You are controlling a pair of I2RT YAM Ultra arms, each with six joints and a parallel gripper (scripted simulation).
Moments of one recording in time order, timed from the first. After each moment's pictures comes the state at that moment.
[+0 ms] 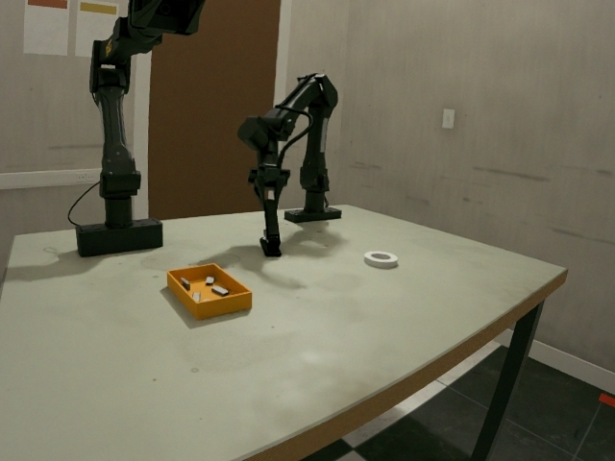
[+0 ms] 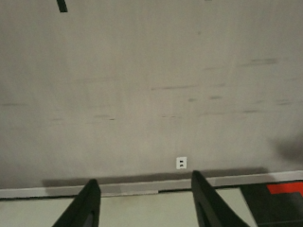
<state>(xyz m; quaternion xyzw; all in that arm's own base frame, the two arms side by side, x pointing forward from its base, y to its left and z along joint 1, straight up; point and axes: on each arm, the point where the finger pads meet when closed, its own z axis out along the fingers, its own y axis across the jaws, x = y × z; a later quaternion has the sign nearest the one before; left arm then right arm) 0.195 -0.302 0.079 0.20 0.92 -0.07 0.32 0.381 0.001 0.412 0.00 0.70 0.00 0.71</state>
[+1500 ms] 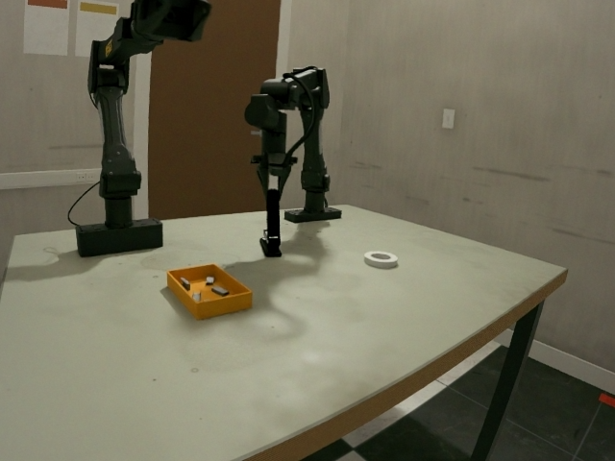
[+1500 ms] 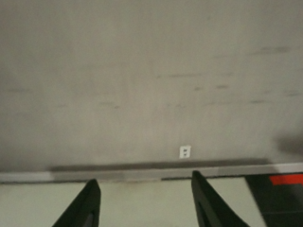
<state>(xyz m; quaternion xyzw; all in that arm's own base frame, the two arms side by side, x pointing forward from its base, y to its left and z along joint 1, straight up) 0.230 -0.319 0.110 0.21 0.97 -0.02 0.10 0.378 0.014 0.397 -0.01 0.73 0.01 0.69</state>
